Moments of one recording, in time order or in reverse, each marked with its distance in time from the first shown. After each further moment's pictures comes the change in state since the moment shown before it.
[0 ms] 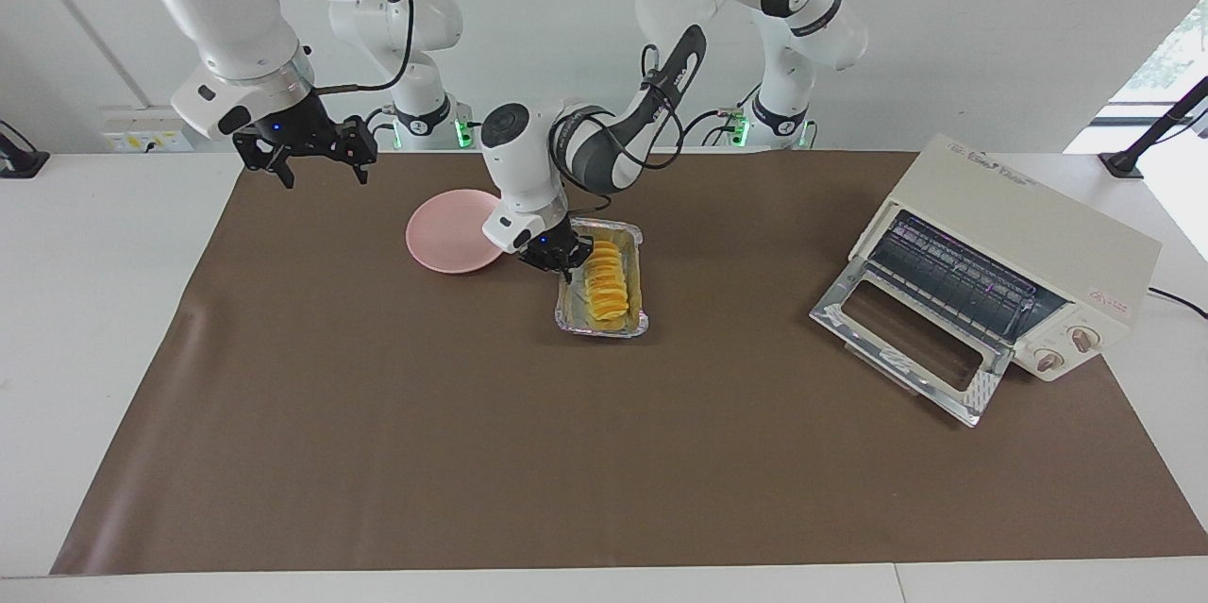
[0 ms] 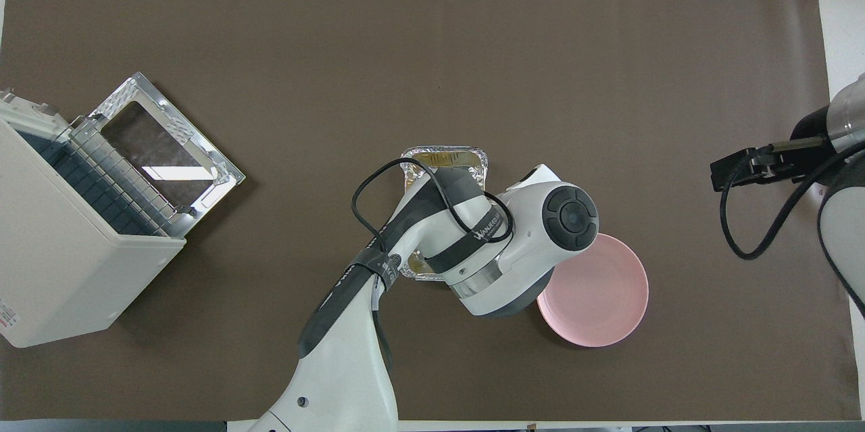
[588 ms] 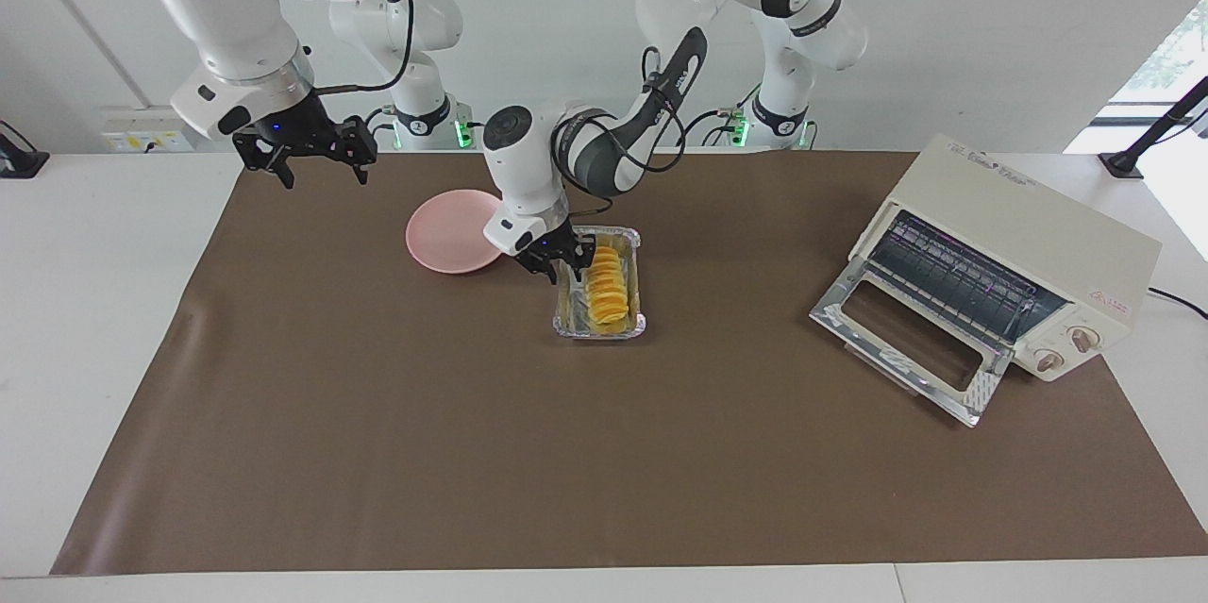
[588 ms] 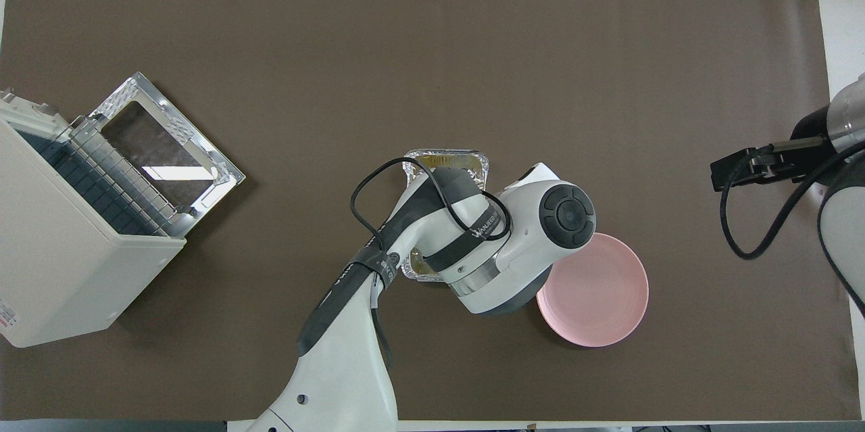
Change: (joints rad) left arm 0.006 0.000 0.019 0.018 -0.071 0.012 -0.010; right arm 0.000 0.000 0.000 0.000 0.000 0.000 0.000
